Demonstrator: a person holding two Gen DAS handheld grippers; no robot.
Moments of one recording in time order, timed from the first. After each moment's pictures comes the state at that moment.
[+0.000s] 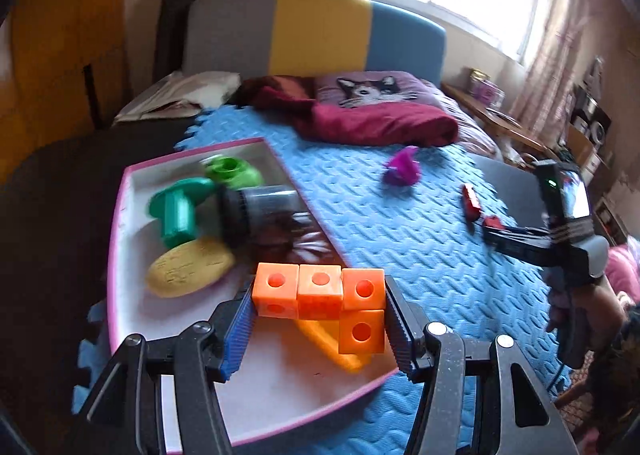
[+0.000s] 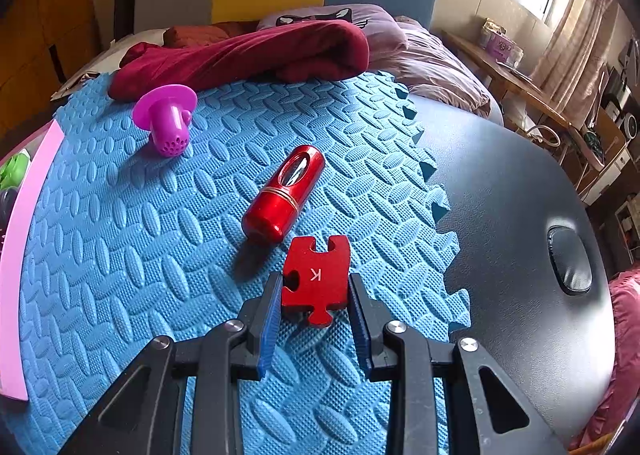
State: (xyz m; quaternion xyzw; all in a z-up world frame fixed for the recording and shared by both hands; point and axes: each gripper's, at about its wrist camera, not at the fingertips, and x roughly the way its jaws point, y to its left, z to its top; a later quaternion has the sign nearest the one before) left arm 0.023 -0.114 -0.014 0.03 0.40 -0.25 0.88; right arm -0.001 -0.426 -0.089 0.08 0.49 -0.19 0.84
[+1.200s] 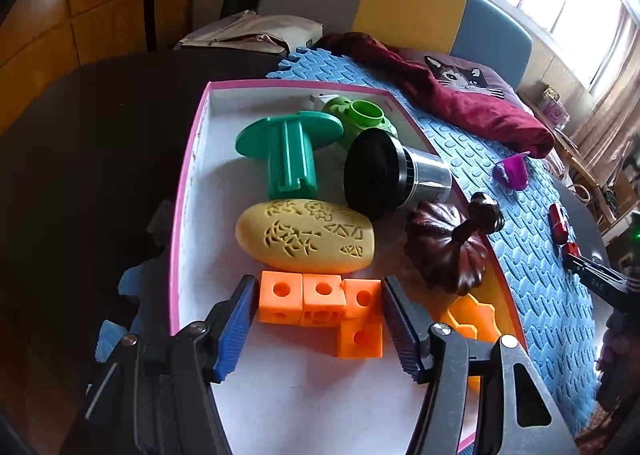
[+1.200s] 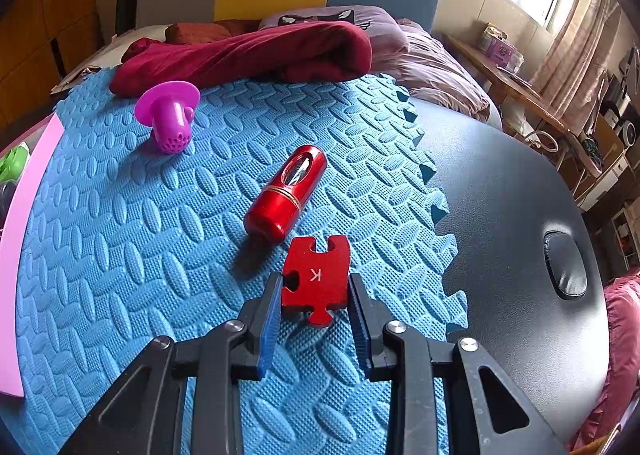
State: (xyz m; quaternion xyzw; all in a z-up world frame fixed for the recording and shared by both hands) left arm 0.082 -0.061 -0.070 -0.02 0.47 -0.16 0.87; right arm -0.002 -0.424 -0.088 0.07 0.50 -0.19 0.84
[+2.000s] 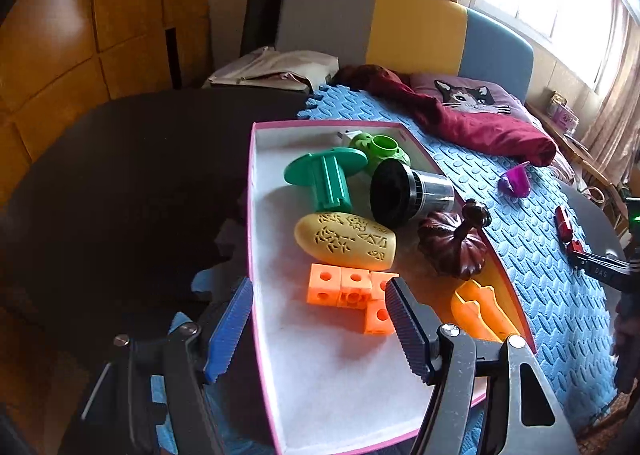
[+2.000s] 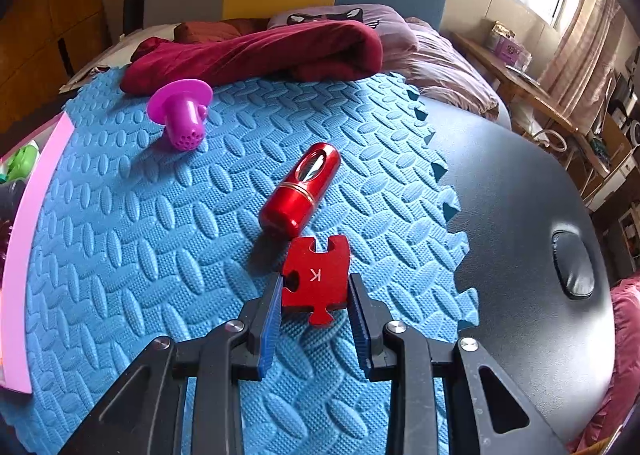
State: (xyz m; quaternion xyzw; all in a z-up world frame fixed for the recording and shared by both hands) left arm 0.048 -0.037 -0.038 0.01 0.42 -0.12 0.90; right arm -0.003 -0.420 -0.087 0.08 0.50 -0.17 0.85
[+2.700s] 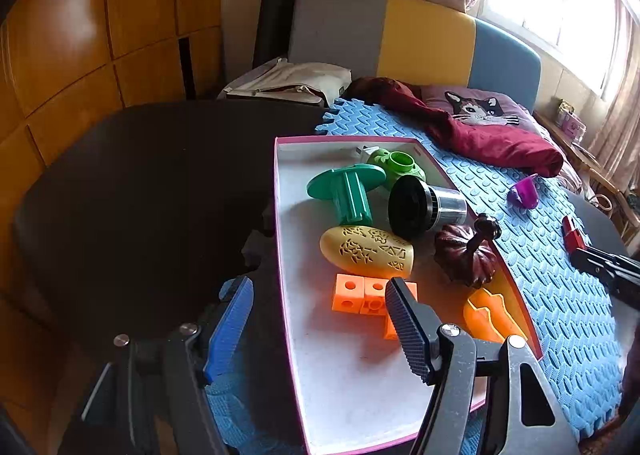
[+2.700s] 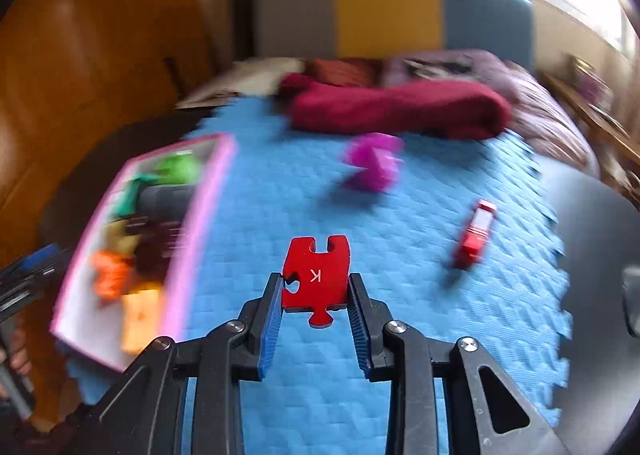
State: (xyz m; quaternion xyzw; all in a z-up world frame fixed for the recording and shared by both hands) left arm 0.045 -0.023 -0.029 0.01 0.40 -0.11 0.91; right arm -0.012 -0.311 -0.027 0.09 0.42 0.04 0.90
